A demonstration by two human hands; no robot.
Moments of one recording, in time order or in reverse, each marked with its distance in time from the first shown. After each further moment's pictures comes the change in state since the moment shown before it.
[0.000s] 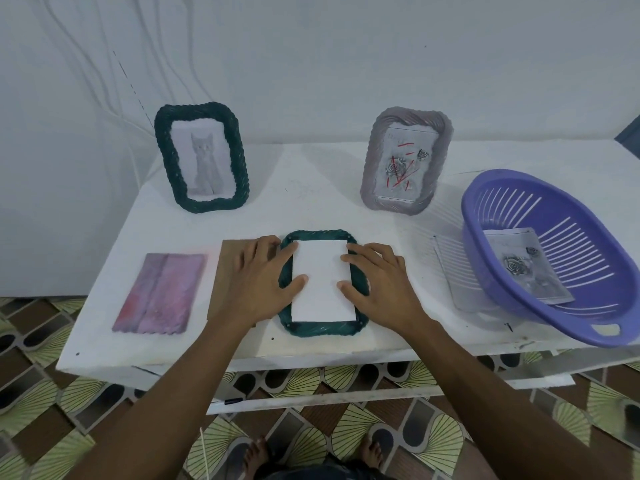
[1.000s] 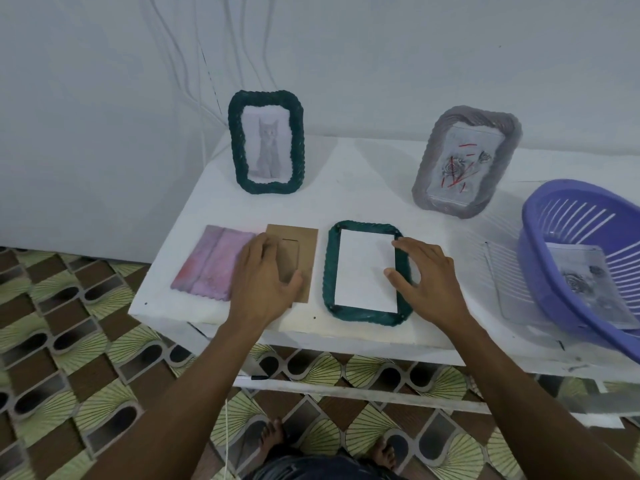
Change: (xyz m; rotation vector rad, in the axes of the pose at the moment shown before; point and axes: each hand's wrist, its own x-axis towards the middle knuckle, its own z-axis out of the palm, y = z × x) left_hand -0.062 -0.025 -0.018 -0.107 0.264 -0.281; right_hand -0.001 -0.001 -0.004 0.177 0.011 0.057
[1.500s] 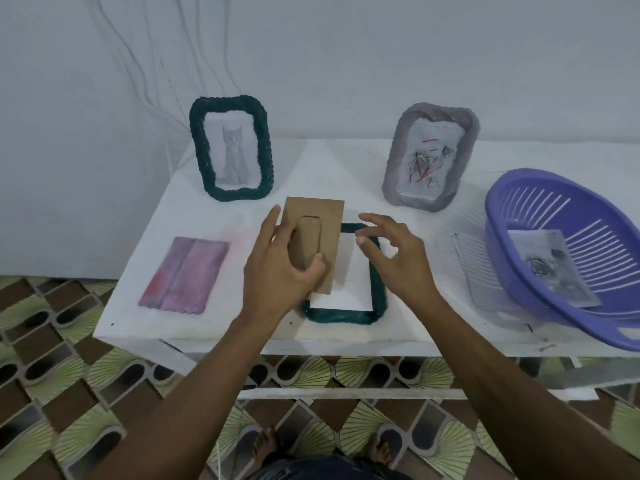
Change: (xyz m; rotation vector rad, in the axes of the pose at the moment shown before) left_hand 0.012 0.071 -0.005 -0.247 0.097 0.083; right_hand 0.019 -0.043 -0.022 0.383 0.146 0.062
